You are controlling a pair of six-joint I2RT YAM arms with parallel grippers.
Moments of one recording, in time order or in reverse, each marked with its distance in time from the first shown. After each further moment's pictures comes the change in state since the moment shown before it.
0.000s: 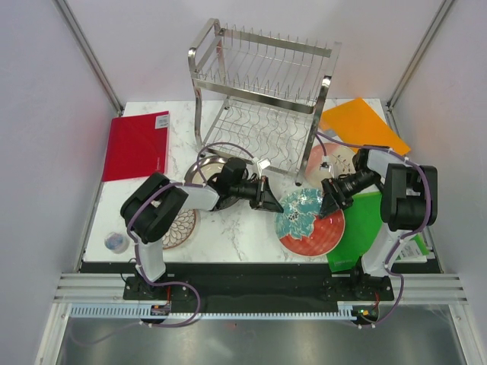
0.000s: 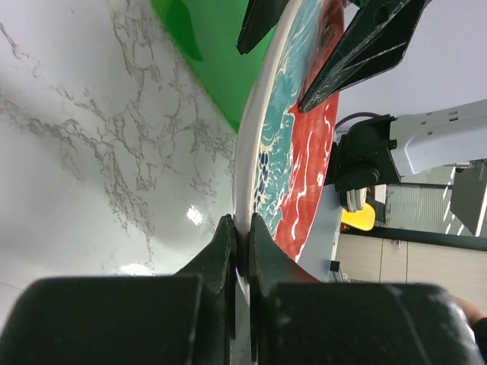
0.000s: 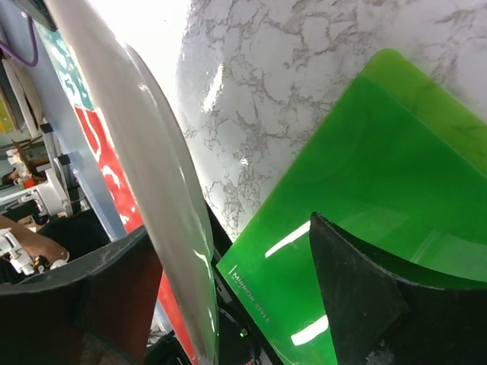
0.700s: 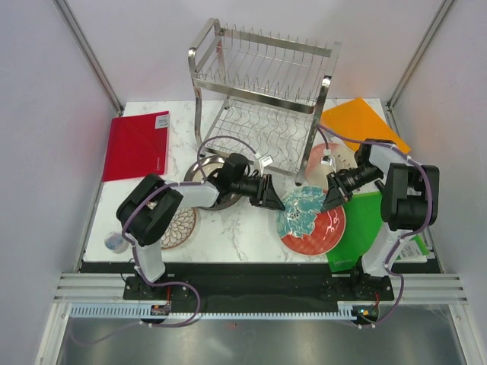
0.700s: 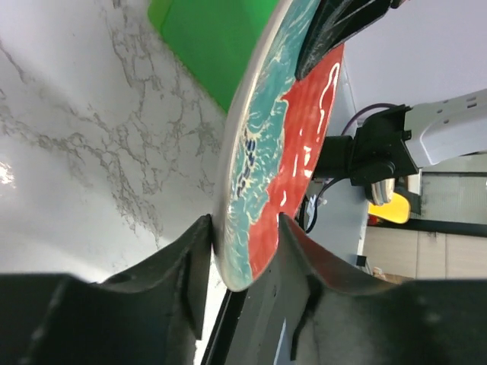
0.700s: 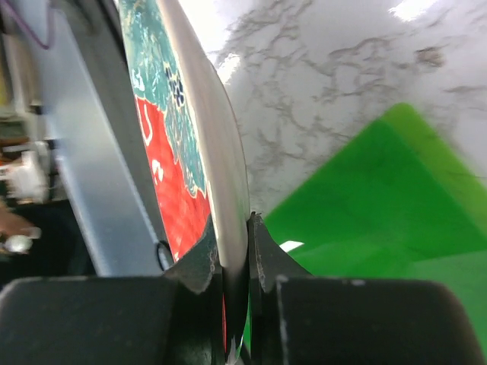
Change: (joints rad) left arm 0.002 -0.020 0.046 -0.119 -0.013 0.126; right arm -0.008 0.021 0.074 -0.121 -0.101 -0.175
